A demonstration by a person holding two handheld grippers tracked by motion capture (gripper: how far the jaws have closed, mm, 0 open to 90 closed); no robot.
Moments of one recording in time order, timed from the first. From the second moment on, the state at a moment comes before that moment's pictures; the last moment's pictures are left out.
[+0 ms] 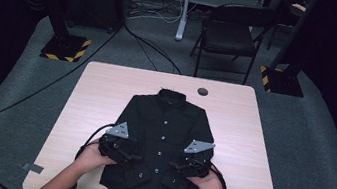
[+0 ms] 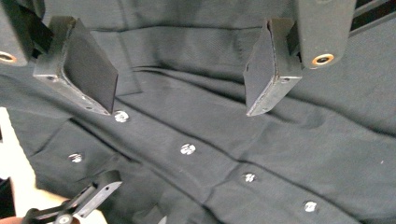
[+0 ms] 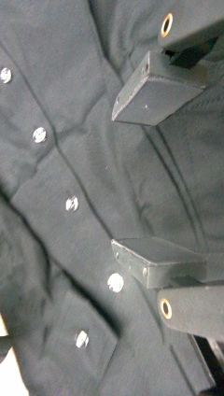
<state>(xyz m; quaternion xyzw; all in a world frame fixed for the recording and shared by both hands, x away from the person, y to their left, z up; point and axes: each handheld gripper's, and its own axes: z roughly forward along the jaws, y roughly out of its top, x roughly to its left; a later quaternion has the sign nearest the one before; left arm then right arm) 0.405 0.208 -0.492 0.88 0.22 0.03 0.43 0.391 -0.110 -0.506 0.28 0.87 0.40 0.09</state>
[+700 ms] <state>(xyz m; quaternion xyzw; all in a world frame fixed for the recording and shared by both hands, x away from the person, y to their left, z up) 0.418 0.204 -0.521 0.89 0.23 0.08 0.40 0.405 -0.126 -0.518 0.33 0.86 0.37 0.12</state>
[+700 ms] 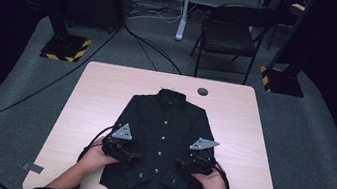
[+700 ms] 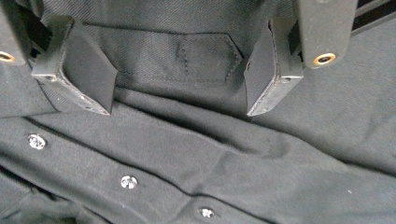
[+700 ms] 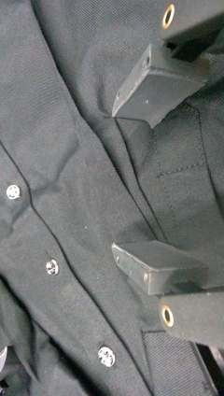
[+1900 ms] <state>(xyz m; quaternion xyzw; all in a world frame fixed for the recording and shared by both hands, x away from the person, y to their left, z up) 0.376 0.187 -0.521 0.89 0.24 0.10 0.36 0.377 -0.135 -0.521 0.29 0.88 0.36 0.12</state>
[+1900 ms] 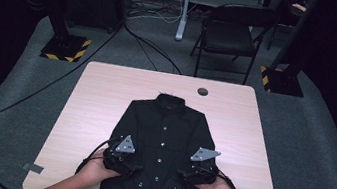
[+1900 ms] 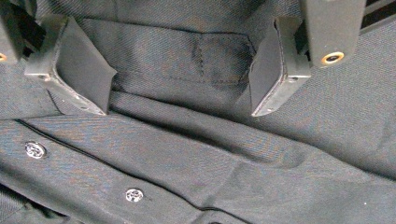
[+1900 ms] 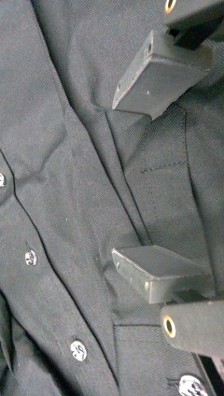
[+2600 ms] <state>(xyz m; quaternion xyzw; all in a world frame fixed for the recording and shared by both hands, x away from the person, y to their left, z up) 0.376 0.195 -0.507 0.90 0.24 0.06 0.36 0.375 -0.141 -0.507 0.30 0.89 0.33 0.12</state>
